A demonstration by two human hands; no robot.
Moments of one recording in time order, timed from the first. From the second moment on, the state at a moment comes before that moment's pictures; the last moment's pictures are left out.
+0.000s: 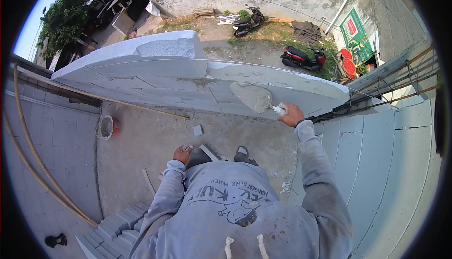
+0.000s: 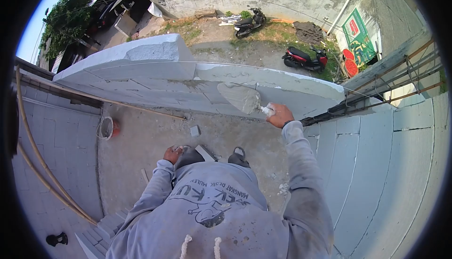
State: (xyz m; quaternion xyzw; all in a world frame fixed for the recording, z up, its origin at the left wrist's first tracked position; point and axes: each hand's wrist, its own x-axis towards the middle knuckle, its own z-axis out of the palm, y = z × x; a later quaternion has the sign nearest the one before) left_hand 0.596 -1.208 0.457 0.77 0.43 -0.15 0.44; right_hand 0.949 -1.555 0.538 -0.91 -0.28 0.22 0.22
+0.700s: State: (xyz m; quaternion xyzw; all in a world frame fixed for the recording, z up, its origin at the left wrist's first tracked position) left_hand 0.569 -1.172 0.391 0.76 0.43 -0.08 0.48; right_hand 0.964 -1.378 0.887 -0.87 -0.43 -0.05 -0.25
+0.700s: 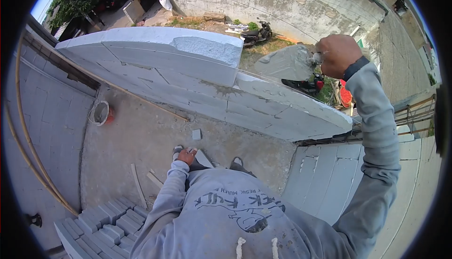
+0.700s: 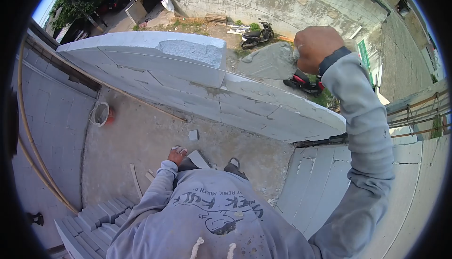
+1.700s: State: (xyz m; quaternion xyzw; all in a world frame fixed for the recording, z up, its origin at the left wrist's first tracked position) left_hand 0.386 -0.822 0.314 0.60 0.63 0.07 0.49; right_hand 0.864 -1.114 1.021 -0.88 -0.36 -0.12 -0.28
